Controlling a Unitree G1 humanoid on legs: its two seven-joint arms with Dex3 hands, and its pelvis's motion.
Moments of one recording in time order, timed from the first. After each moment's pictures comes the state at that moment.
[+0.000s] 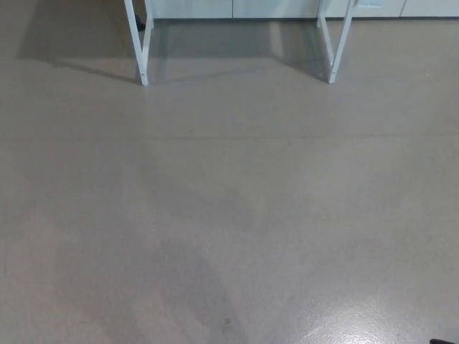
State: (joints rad) left_arm 0.30 0.40 0.23 0.73 -0.08 -0.23 -0.31; right_arm 0.24 -0.33 -0.06 0.69 -0.08 -0.27 0.06
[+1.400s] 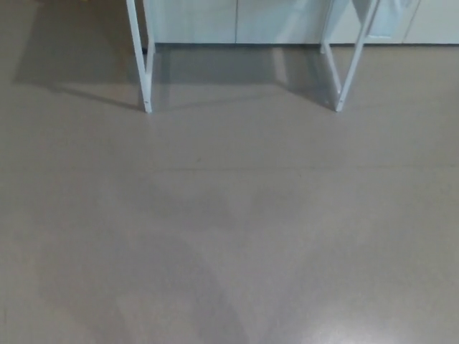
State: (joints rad) left_arm 0.33 0.43 0.22 0.71 -0.10 -0.29 -0.36; right_arm 0.26 -0.32 -0.07 0.75 -0.08 -0.37 0.06
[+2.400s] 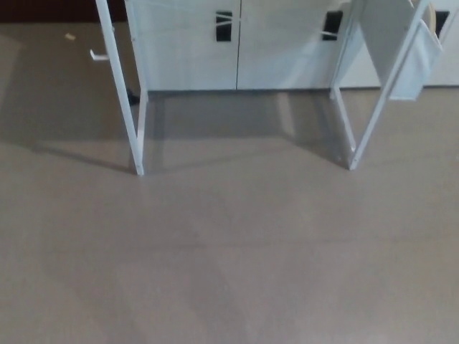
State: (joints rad) left_arm 0.44 0.43 0.17 0.73 -0.07 -0.30 -0.34; right_arm 0.37 -0.33 -0.05 0.87 -0.09 -0.46 0.05
